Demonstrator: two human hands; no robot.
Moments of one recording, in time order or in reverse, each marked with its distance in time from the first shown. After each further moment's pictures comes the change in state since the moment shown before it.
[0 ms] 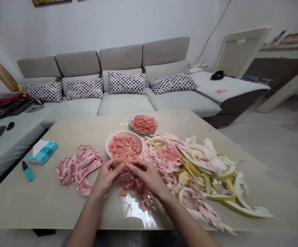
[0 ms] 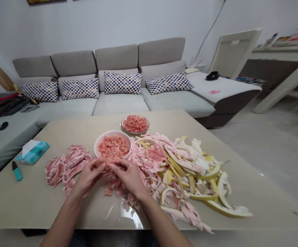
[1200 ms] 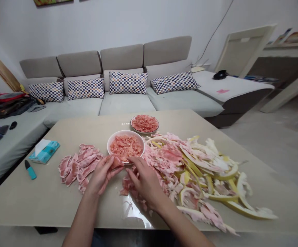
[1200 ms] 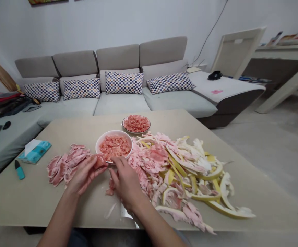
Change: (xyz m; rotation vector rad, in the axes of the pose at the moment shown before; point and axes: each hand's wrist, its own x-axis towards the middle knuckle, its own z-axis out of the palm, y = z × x) left_hand 0.004 0.008 -0.019 -0.140 0.128 -0.025; right_hand -0.009 0.014 0.012 -0.820 0.127 -0.391
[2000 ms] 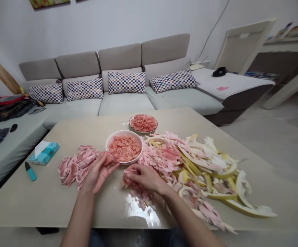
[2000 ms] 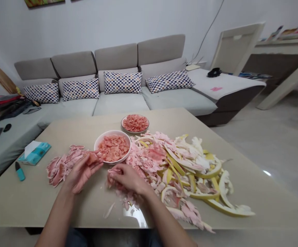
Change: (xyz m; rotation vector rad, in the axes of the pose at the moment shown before) left_hand 0.003 0.009 -0.003 -0.155 -0.043 -0.002; right_hand 0.014 0.024 -0.017 0.579 -0.478 0.329
